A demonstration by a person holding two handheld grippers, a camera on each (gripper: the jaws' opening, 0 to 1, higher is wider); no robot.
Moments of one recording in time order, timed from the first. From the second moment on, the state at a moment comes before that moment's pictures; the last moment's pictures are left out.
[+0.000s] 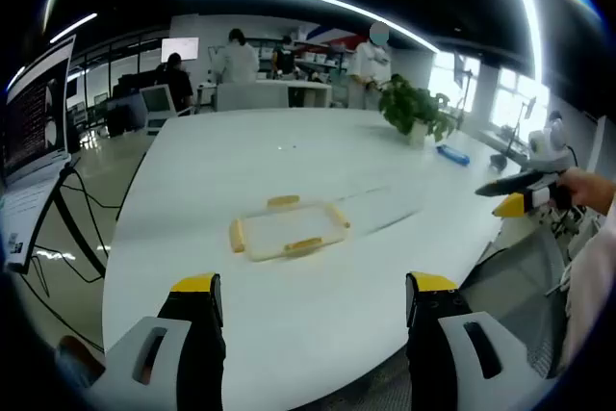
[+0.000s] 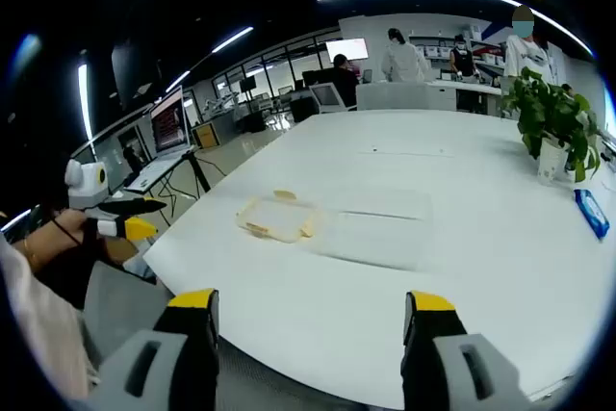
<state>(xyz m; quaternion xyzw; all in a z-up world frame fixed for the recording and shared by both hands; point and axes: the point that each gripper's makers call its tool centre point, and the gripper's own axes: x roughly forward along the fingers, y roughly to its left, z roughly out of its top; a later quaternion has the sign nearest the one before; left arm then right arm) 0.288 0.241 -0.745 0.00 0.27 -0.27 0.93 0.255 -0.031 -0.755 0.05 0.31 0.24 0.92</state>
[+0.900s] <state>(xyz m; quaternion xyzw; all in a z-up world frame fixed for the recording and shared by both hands) 0.291 0.235 -0.757 0.00 0.28 -0.28 0.92 0.249 -0.028 -0.764 0.04 0.33 0.26 0.91</state>
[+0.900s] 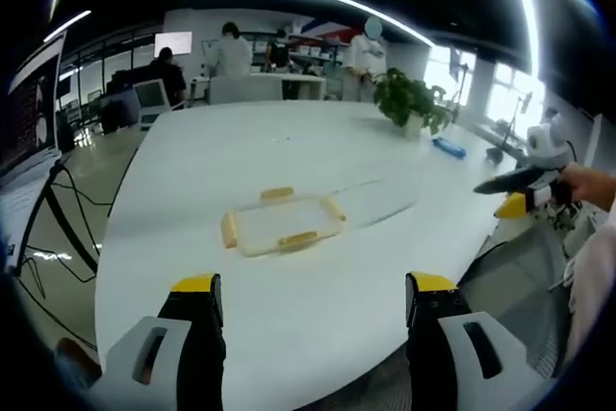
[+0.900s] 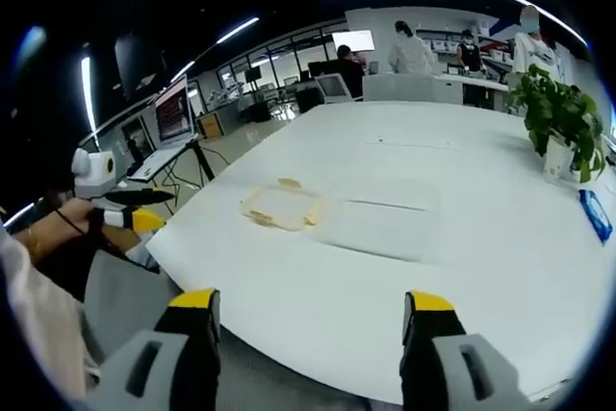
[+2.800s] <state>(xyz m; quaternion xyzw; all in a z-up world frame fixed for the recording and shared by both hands) 0.403 0.250 -0.794 0.14 0.32 -0.36 0.86 0.376 0.071 -0.785 -0.22 0.34 0.45 0.79</state>
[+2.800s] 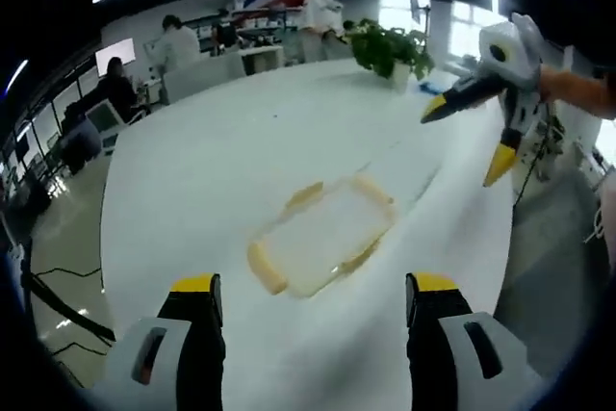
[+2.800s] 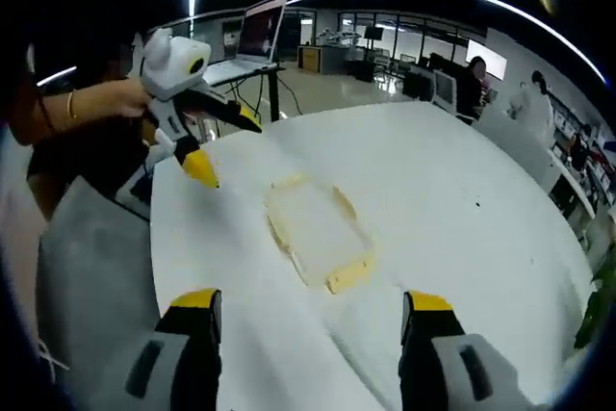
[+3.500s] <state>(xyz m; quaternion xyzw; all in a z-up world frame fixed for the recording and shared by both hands) 0.433 0.222 -0.848 0.25 0.36 -0.45 0.78 0.406 0.107 -0.825 -0.30 0.38 0.56 0.67</state>
